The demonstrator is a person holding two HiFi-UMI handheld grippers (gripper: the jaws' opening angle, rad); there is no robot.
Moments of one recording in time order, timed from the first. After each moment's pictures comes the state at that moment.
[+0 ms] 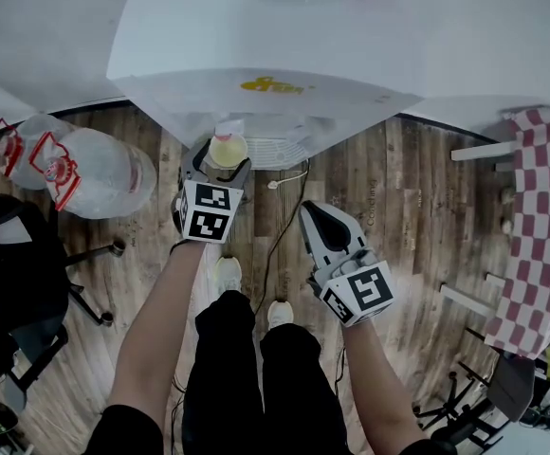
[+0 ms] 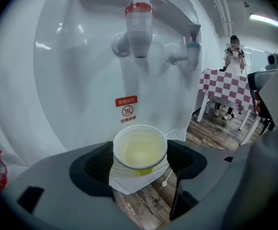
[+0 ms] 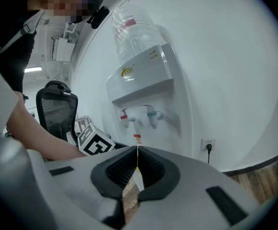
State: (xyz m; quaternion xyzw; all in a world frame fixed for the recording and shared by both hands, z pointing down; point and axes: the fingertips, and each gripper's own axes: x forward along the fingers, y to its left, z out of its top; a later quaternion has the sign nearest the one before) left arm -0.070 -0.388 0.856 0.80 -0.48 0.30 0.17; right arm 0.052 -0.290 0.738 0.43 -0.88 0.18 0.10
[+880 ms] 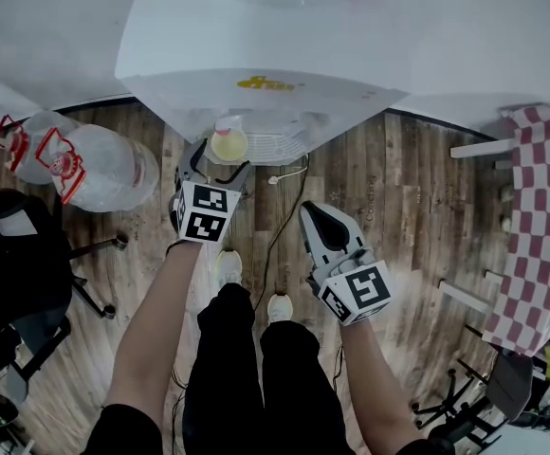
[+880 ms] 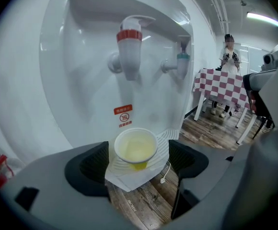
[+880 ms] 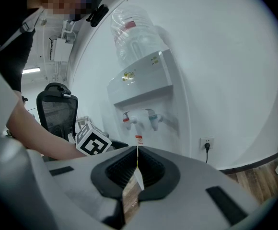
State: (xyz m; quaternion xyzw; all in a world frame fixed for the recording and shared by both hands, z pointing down) left arm -0.070 -0.372 0.836 0.81 -0.47 0.31 0.16; right arm 0.056 -0.278 0.725 0.43 -0.88 0.19 0.11
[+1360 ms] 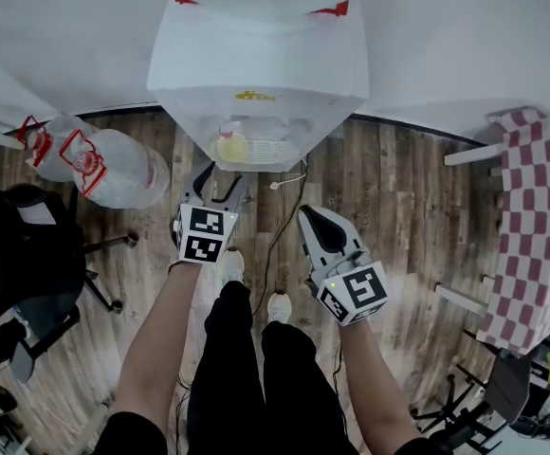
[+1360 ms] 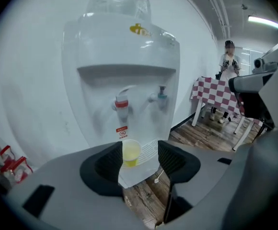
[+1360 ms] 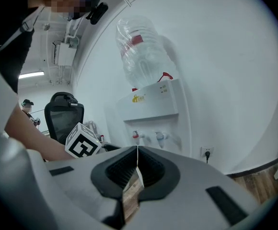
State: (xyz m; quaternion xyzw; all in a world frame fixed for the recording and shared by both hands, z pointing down) left arm -0.069 -0.322 0.754 0.80 -0.49 0.29 0.17; right arm 0.062 -0.255 0.654 0.42 -0.88 0.18 0.09
